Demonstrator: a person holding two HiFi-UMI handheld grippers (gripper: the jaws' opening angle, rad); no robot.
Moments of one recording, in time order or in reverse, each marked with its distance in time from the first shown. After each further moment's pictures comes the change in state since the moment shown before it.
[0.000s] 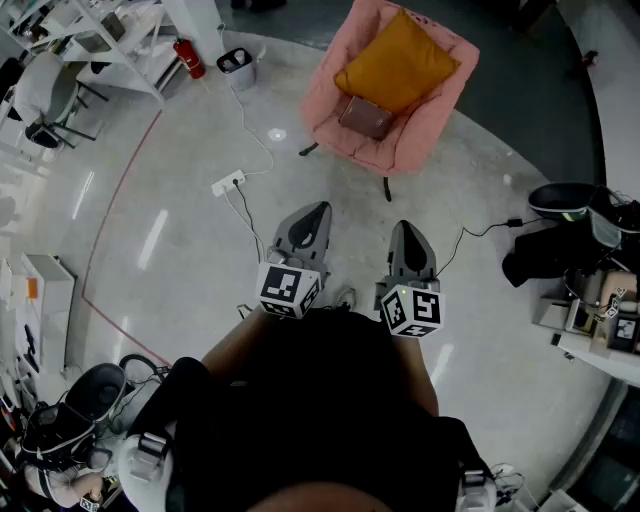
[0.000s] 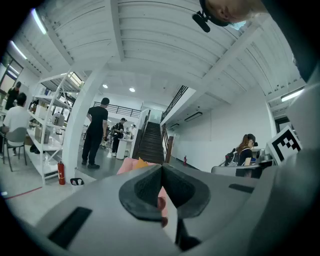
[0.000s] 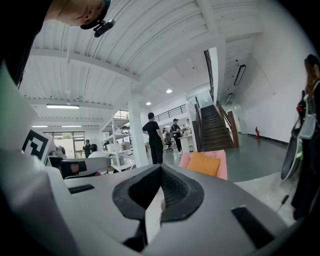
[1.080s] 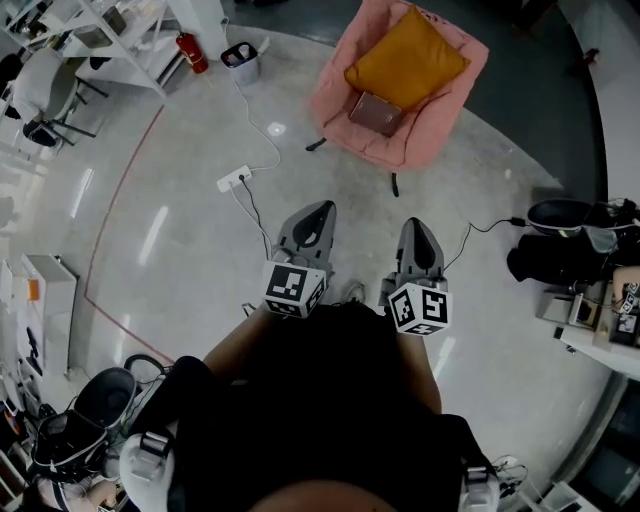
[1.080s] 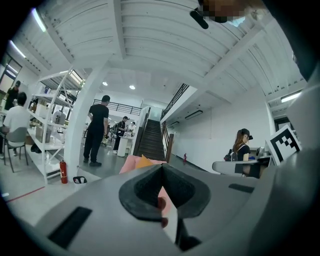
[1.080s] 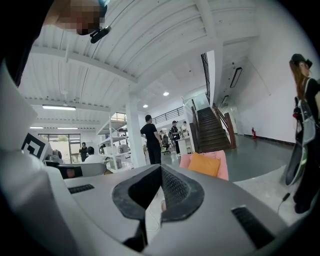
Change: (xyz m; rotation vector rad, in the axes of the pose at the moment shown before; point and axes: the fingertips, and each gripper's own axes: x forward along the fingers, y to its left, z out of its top) left arm -0.024 0.051 0.004 -0.006 0.028 -0.014; right arm 0.018 0.043 -0.002 0.019 -0.037 -0.044
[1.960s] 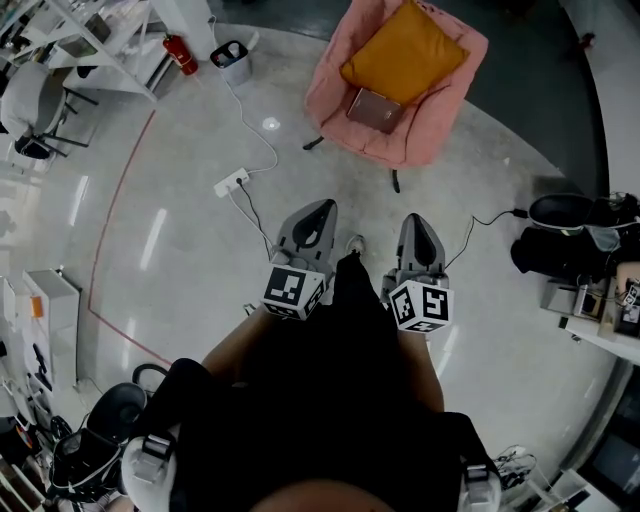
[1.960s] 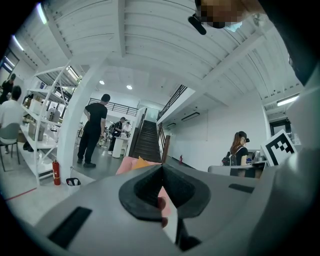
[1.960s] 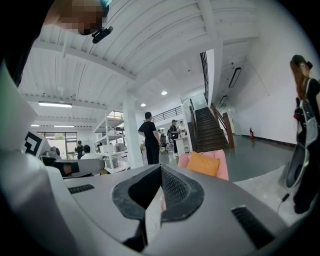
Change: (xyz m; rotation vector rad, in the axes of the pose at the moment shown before) left arm 0.036 0.027 -0.004 -0.004 -0.011 -0.055; right arm 0.046 -0.006 -0.016 -0.001 0.007 -0.033
